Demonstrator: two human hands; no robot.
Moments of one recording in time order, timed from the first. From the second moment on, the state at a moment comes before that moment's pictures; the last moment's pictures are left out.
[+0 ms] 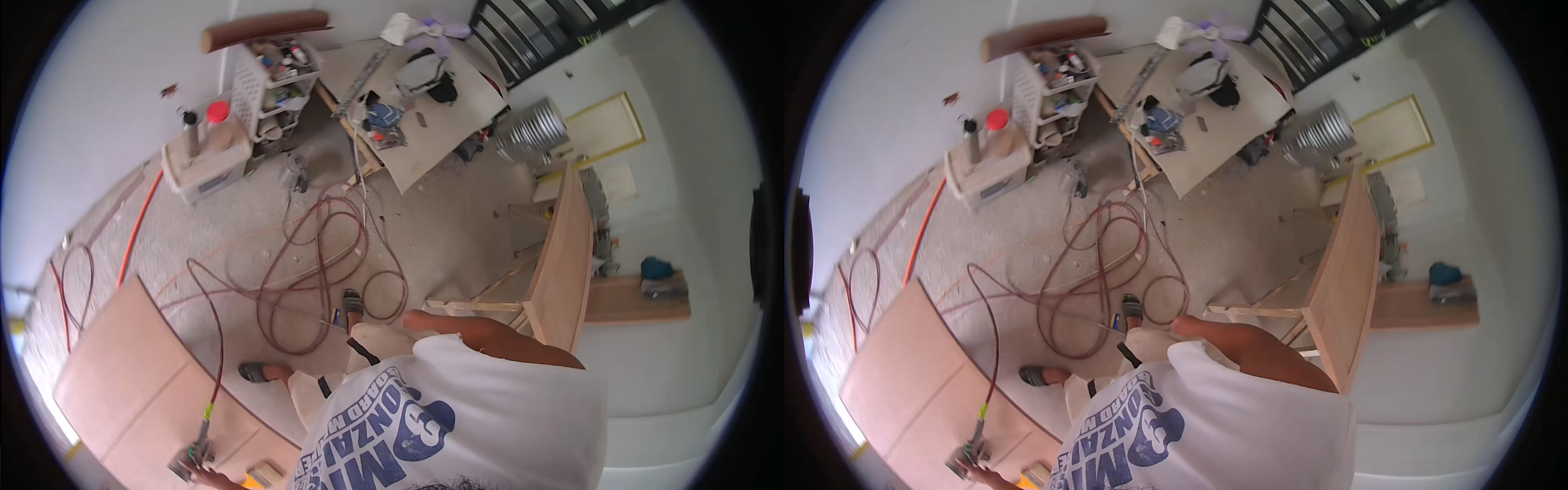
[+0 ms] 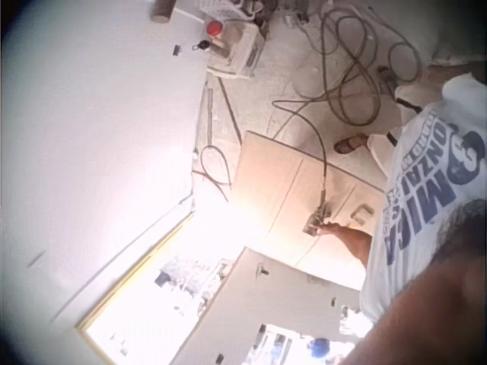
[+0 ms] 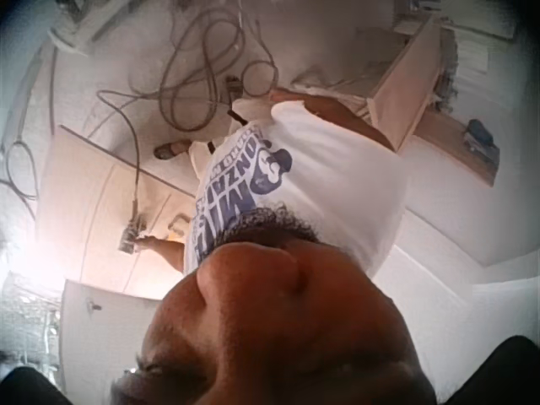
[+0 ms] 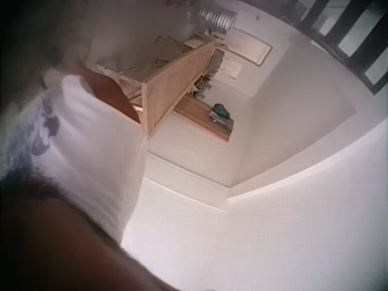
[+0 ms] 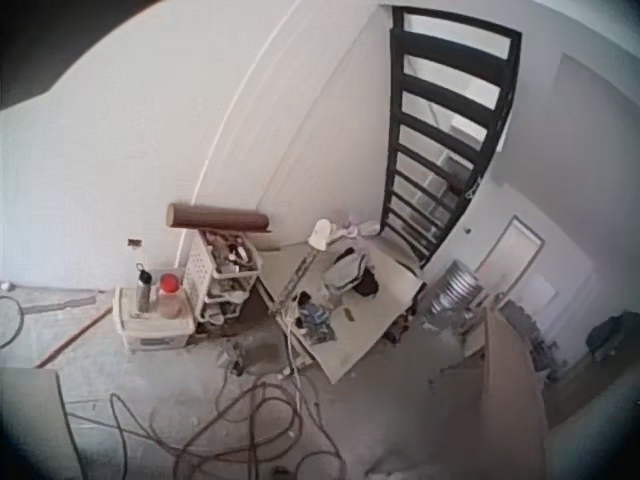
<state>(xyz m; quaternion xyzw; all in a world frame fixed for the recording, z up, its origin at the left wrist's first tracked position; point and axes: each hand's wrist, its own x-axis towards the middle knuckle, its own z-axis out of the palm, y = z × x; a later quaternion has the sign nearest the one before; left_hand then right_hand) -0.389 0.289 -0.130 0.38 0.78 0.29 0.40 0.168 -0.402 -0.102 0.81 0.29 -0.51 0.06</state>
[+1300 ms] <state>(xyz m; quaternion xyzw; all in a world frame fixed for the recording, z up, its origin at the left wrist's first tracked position) 0.894 -0.370 -0.319 0.75 0.31 -0.17 0.56 1.124 -0.861 -0.098 0.90 -0.01 -0.31 -0.31</state>
